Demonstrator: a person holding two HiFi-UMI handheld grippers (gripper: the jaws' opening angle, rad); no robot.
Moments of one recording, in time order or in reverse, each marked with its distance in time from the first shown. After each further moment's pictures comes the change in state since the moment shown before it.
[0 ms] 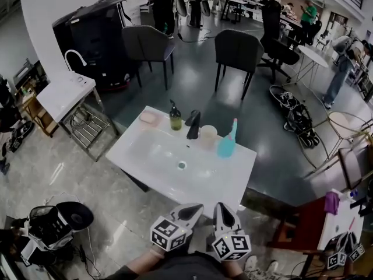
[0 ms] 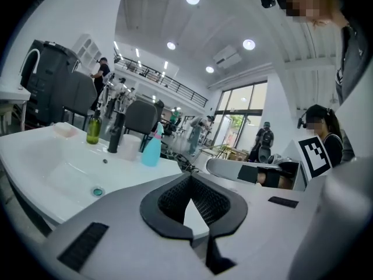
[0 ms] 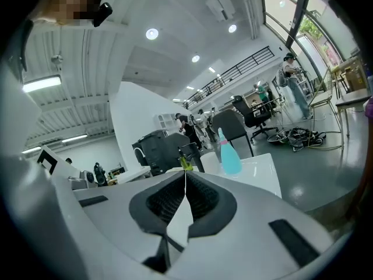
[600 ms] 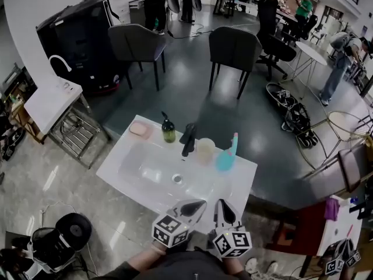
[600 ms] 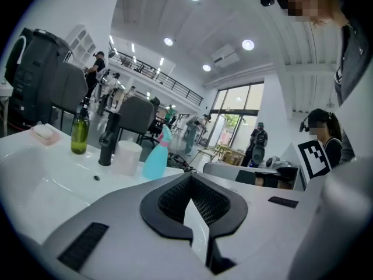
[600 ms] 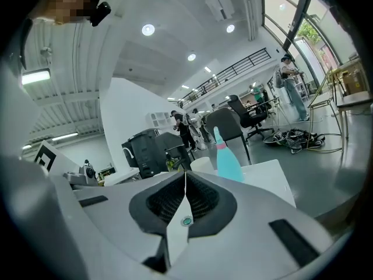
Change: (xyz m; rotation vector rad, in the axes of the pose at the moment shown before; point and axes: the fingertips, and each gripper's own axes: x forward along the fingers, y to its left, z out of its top) left arm 0.073 0.064 0.048 0.005 0.024 -0.073; right arm 0.093 -0.039 0.027 -0.002 0.007 -0.065
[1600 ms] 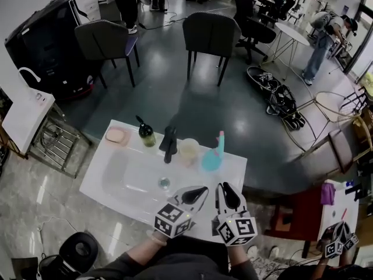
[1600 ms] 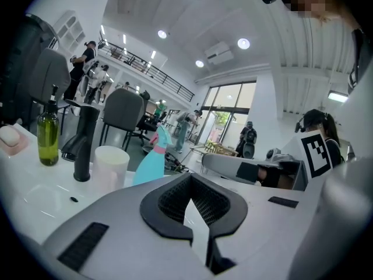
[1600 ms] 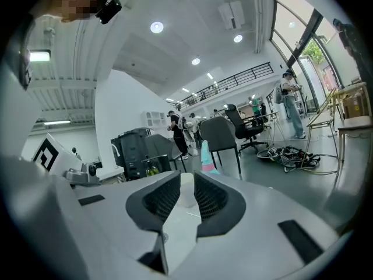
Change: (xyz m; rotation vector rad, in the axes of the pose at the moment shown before) left arm 0.073 0.029 0.028 0.019 0.046 -0.116; right arm 0.054 -0.045 0.042 -0.111 -0.039 -0.081
